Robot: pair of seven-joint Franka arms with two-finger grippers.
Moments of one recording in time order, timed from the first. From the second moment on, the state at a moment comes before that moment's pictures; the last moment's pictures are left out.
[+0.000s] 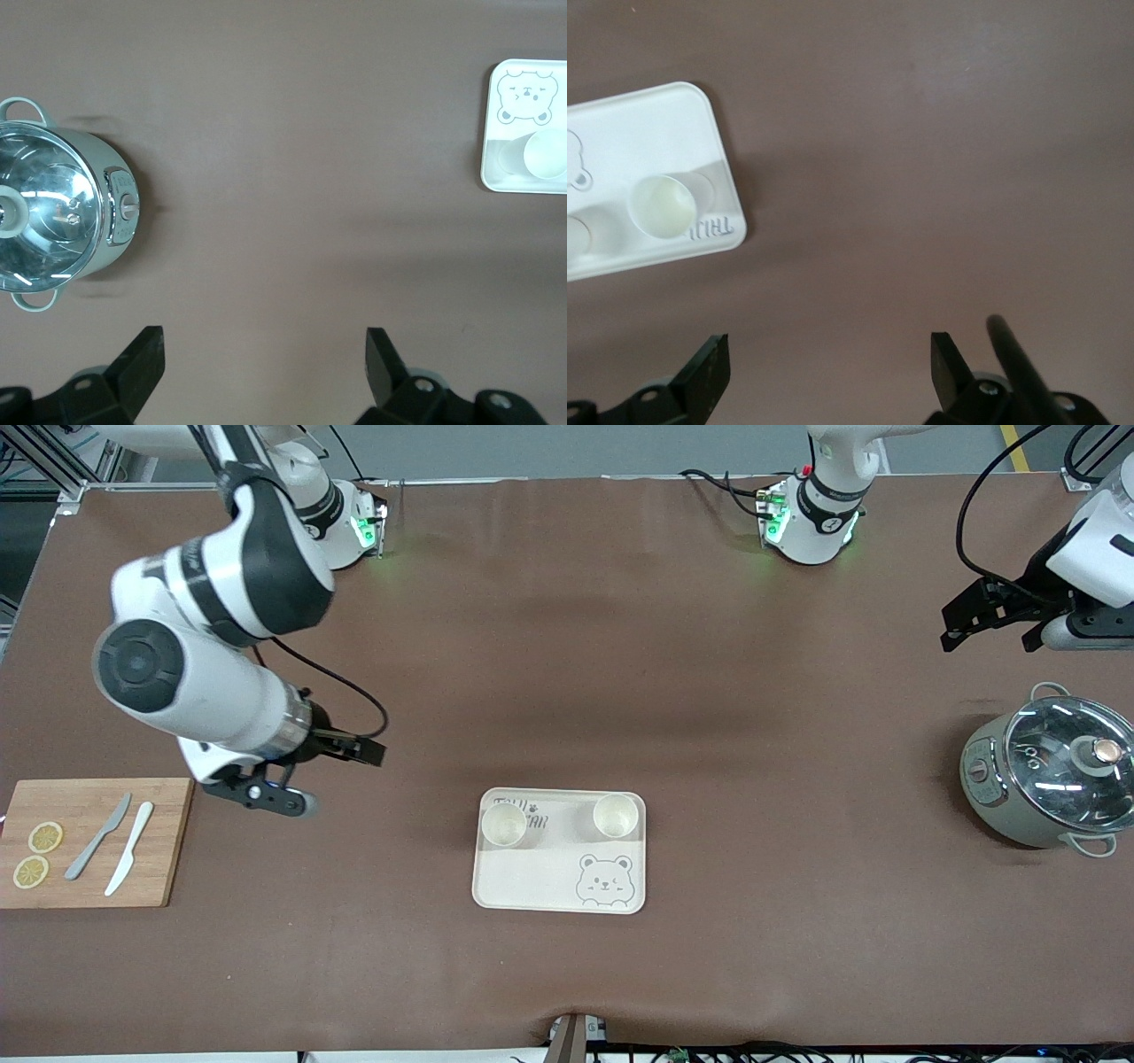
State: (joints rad) left arm 0.12 -0.10 -0.21 -1.68 -0.02 1.63 -0.07; right arm 0.29 0.34 -0.02 -1.41 0.10 1.64 0.47
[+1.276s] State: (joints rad) left arm 0.12 -0.10 -0.23 -1.68 -0.02 1.63 -0.07; right arm 0.03 -0.01 -0.02 -1.60 -0.02 1.52 -0.12
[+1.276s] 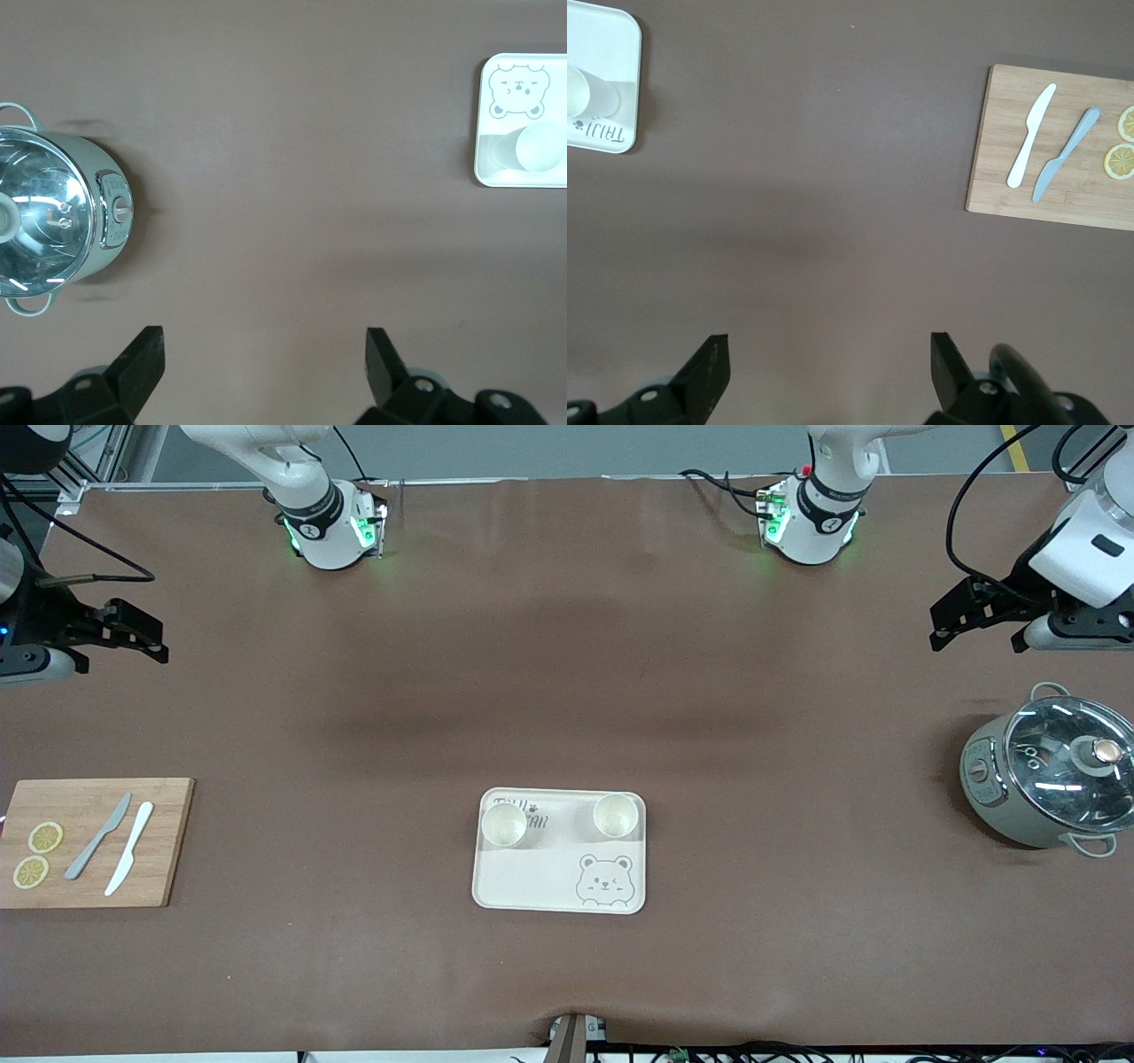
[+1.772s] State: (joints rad) left arm 0.12 -0.10 -0.23 -1.68 -0.02 1.61 -0.07; right arm 0.03 -0.01 -0.01 -1.57 -0.02 1.53 -0.12
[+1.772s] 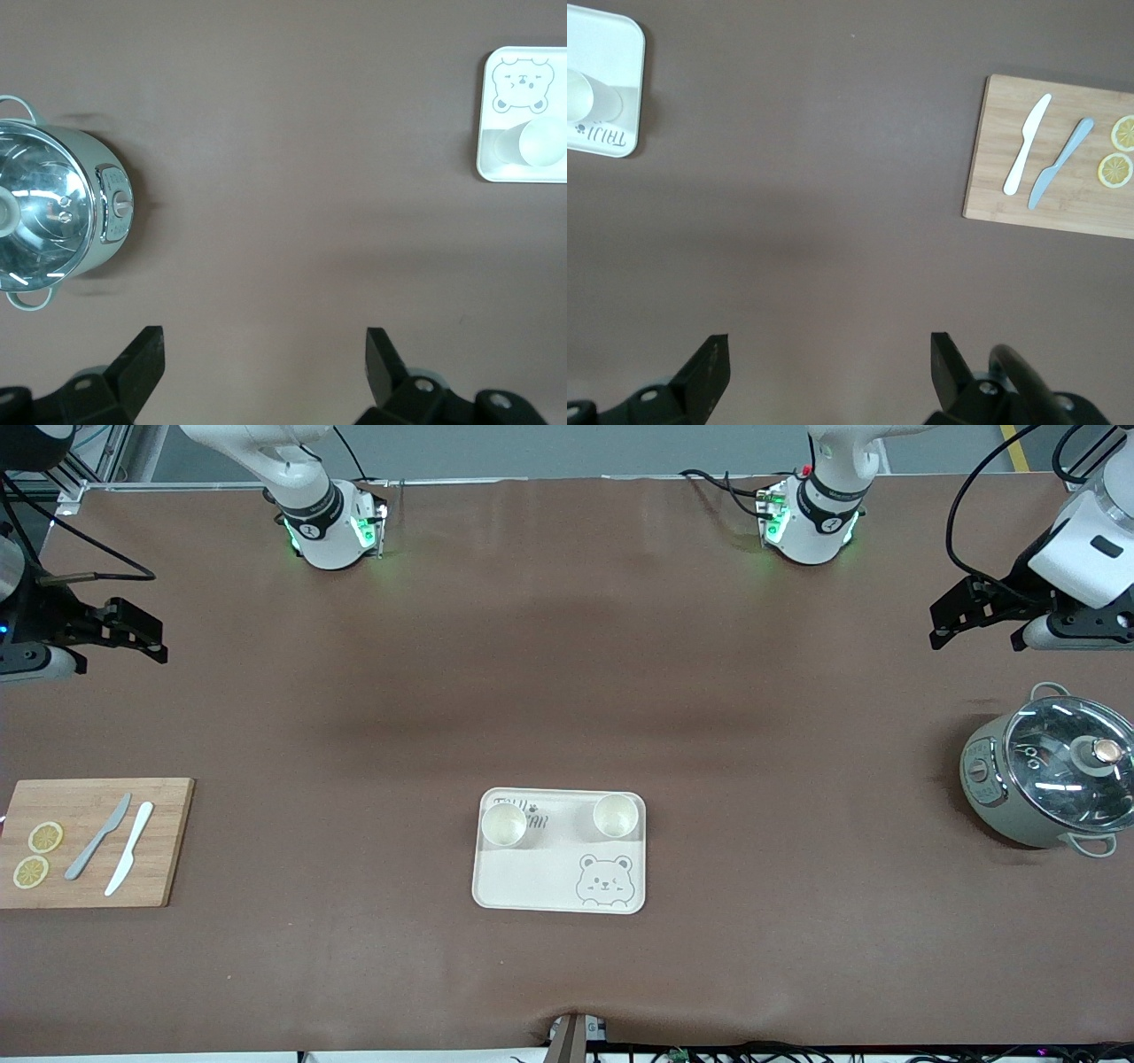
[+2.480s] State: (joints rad) left arm 0.12 -0.10 -0.23 -1.67 -0.02 1.61 -0.06; right arm 0.02 -0.01 -0.02 -1.57 -0.02 1.49 -0.12
